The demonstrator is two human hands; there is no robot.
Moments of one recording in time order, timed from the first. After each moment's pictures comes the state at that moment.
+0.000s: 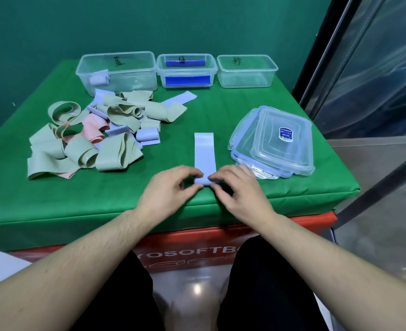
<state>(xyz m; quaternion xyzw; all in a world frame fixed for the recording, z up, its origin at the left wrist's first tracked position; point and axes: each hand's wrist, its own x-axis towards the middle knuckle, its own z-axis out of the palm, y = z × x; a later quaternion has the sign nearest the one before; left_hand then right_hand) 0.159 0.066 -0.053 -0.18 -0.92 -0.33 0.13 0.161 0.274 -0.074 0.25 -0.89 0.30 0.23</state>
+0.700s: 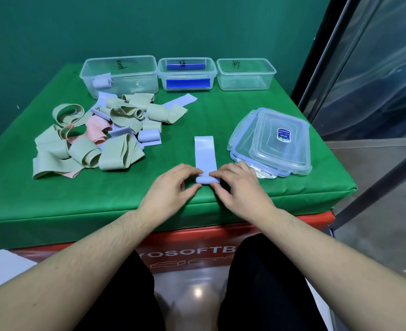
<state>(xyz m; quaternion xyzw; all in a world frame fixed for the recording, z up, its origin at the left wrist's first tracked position) 0.162 0.066 -0.056 -0.22 -0.92 -0.32 0.11 0.161 0.273 -0.066 0.21 -0.93 0.24 0.18</state>
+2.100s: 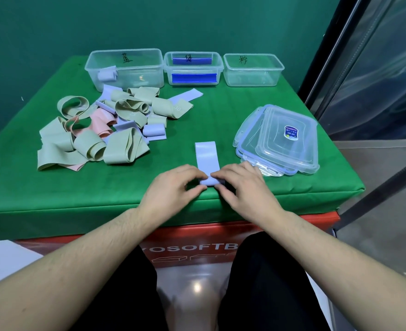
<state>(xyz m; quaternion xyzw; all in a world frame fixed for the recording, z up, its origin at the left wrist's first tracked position) 0.168 0.061 -0.056 -0.23 -0.92 -0.29 0.13 0.172 0.271 -0.057 0.24 -0.93 0.22 0.17</state>
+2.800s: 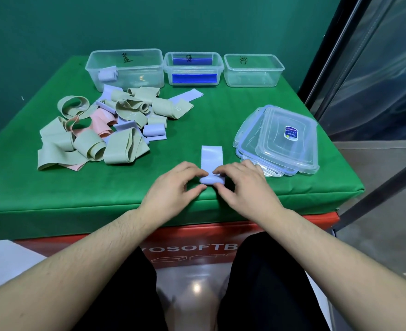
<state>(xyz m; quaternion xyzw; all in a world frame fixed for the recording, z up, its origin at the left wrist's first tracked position) 0.169 0.061 -0.060 -0.21 -0.92 -0.32 0.12 0.172 0.267 -0.047 0.21 -0.94 0.21 0.15</state>
